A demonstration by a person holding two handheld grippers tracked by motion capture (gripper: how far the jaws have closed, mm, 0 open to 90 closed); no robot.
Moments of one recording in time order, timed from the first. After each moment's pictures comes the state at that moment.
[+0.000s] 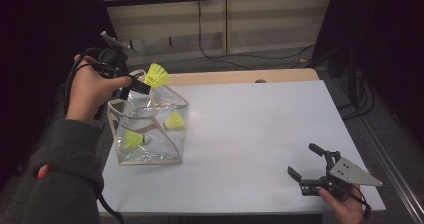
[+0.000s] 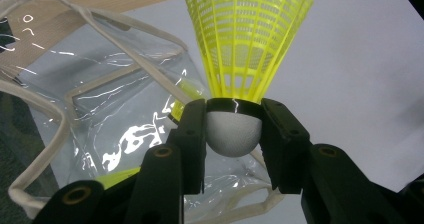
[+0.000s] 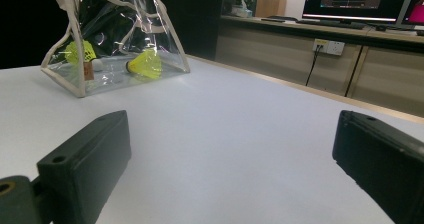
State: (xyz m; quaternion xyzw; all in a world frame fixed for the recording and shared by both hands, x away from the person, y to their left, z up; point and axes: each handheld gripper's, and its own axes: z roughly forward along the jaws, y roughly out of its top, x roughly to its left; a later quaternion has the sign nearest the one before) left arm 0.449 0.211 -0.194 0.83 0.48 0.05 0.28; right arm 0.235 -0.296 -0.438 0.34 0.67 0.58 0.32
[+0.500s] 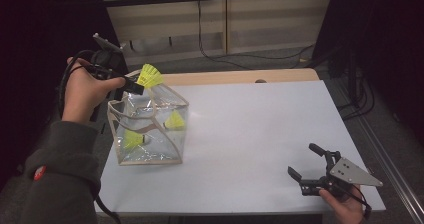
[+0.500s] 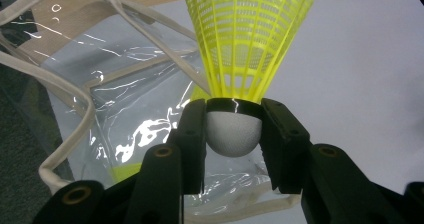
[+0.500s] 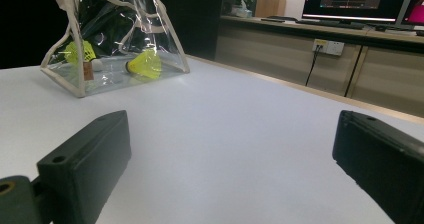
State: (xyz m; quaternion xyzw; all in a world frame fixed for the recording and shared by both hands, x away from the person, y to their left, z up) left arm 0.450 0.227 -0.199 0.81 0.51 0.06 0.28; right arm 0.235 -0.296 -0.438 0.34 0.67 0.58 0.32
